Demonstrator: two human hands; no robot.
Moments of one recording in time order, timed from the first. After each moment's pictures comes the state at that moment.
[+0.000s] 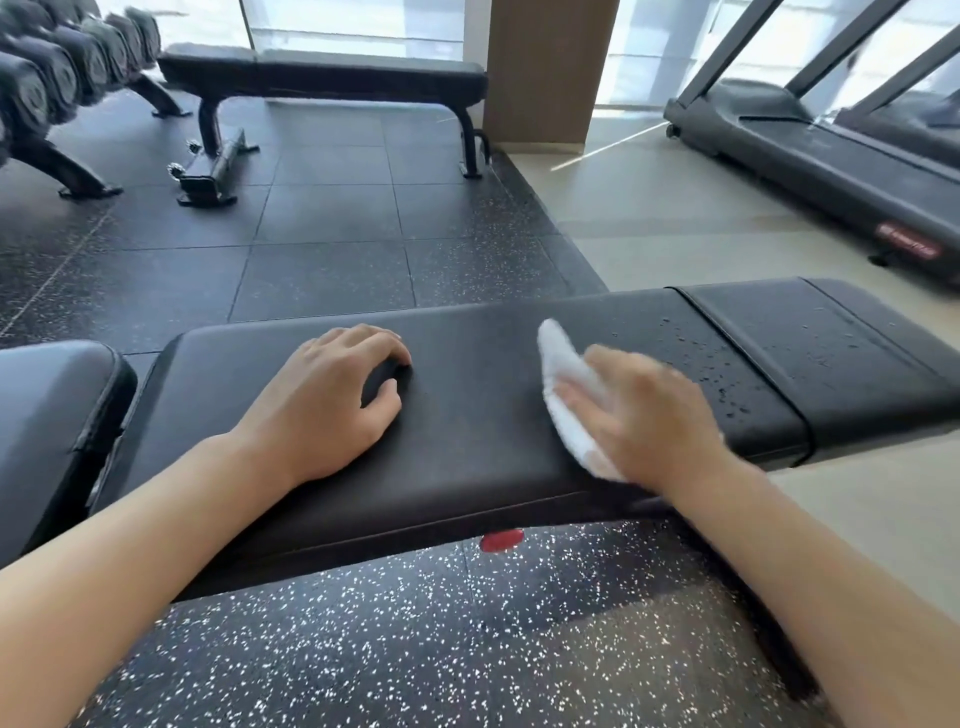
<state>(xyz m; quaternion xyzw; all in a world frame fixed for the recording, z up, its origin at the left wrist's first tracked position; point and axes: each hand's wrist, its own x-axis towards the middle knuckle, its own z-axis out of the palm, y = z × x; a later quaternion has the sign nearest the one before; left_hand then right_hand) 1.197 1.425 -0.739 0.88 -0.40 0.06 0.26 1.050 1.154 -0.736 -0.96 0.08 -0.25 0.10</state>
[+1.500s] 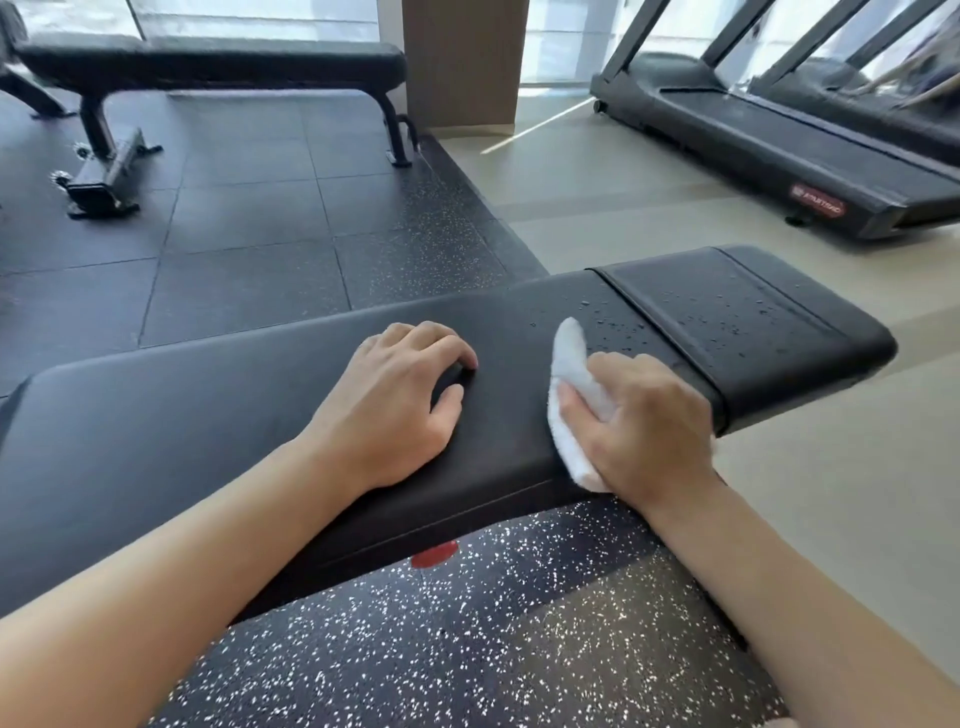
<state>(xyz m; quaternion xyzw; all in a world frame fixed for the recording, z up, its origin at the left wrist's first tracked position) 1.168 1.306 -0.743 0.84 -0.48 0.04 0.25 1.012 1.119 -0.752 -0.91 0.18 -0.36 0.06</state>
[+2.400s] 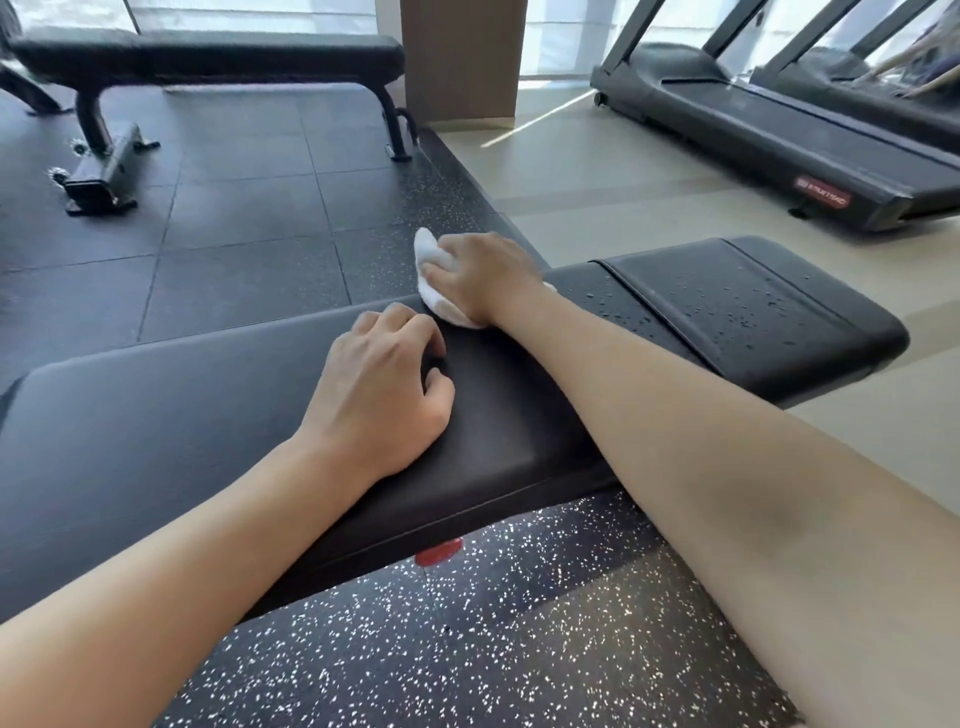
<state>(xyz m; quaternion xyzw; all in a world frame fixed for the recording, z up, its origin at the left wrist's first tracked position) 1.169 1.304 -0.743 0.88 -0.39 0.08 0.26 1.210 1.109 -0.725 -0.98 0.09 -0.12 0.13</state>
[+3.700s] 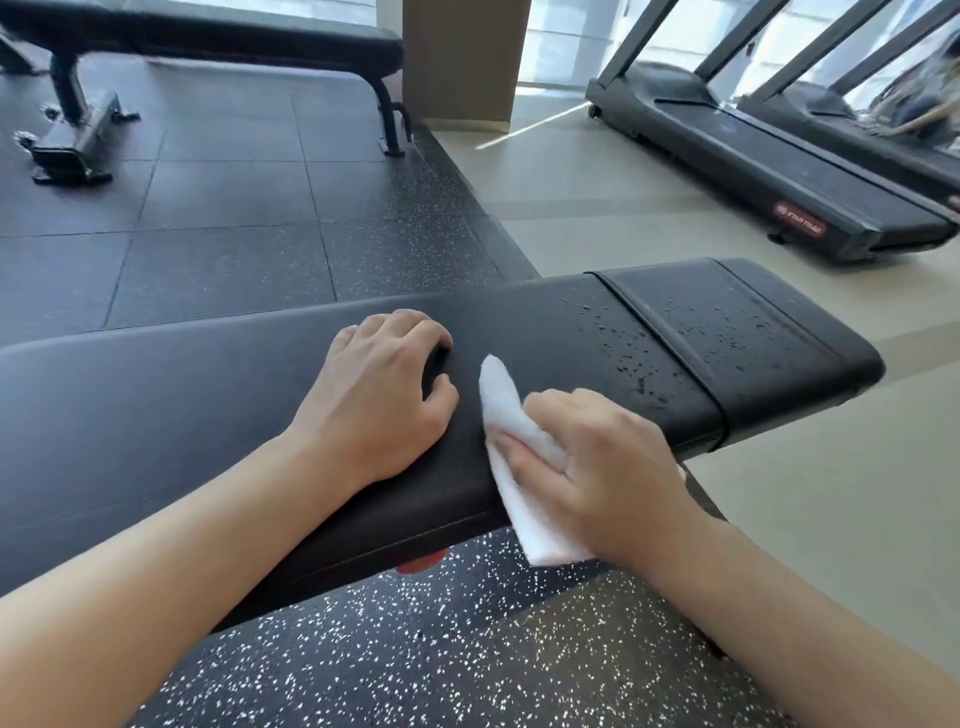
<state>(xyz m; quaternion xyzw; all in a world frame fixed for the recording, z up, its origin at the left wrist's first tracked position) 1.173 1.303 -0.745 0.88 -0.41 0.05 0.25 1.009 1.146 -0.747 -0.96 0.07 -0.24 0.08</state>
